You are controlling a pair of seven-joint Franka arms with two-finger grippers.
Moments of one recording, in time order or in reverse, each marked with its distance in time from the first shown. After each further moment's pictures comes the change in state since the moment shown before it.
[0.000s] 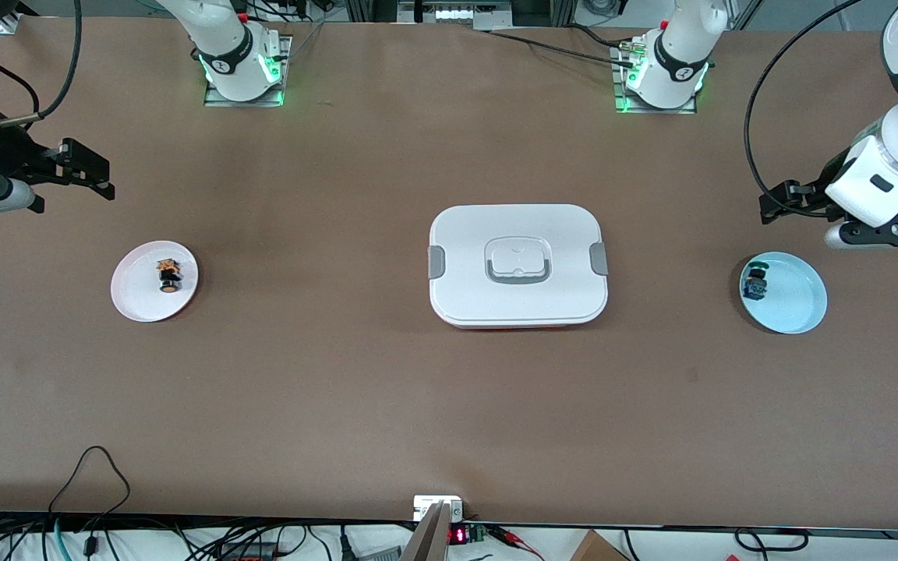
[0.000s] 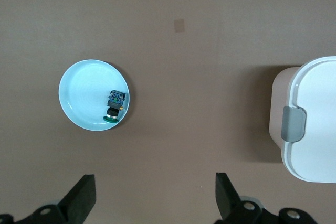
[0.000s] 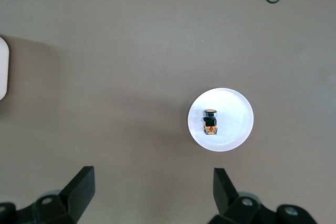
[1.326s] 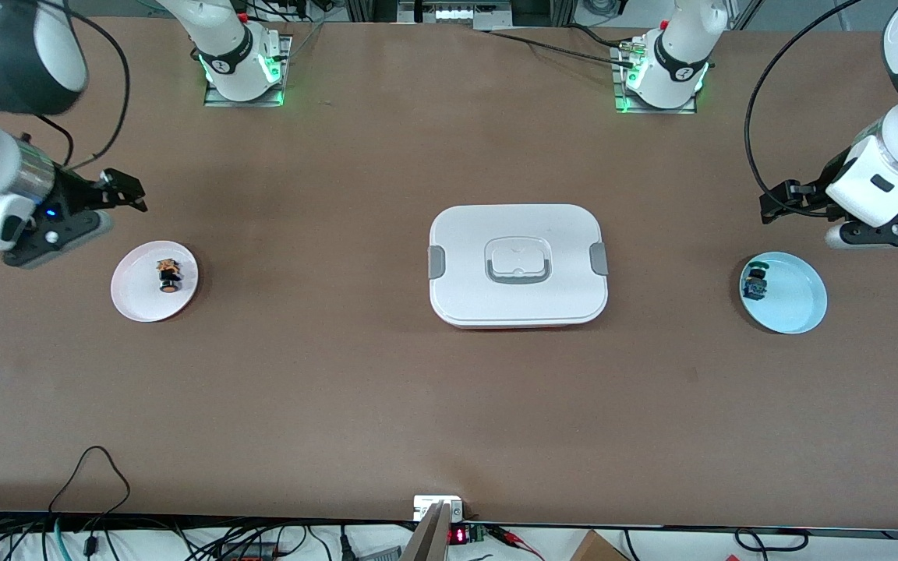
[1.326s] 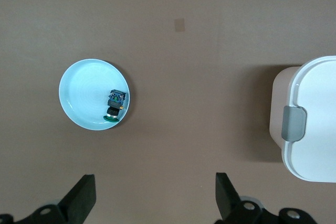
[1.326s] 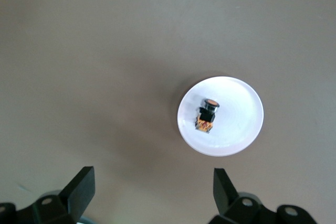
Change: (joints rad) left arm 0.000 0.000 0.000 0.001 0.000 -0.002 0.000; right arm -0.029 0.036 -0.013 -0.309 -0.056 0.197 -0.442
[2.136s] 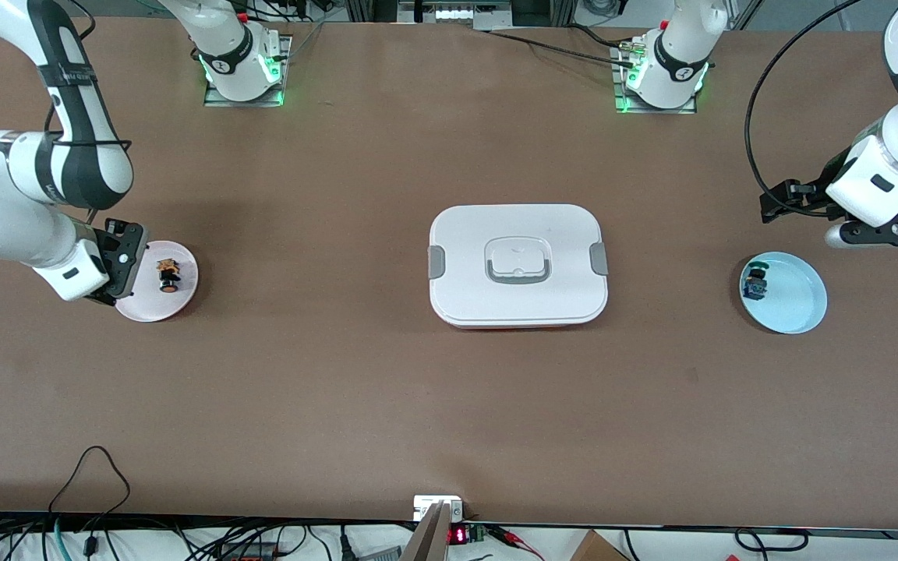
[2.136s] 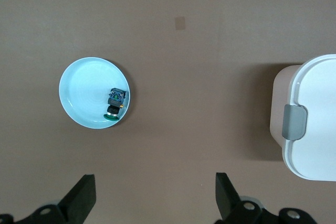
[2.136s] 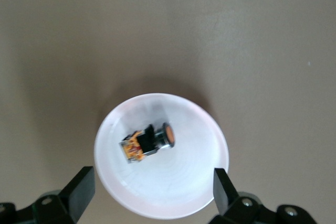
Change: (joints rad) left arm 0.001 0.000 0.000 0.000 0.000 -0.007 0.000; right arm -0.116 0.213 -0.004 -0.160 -0.055 0.432 -0.910
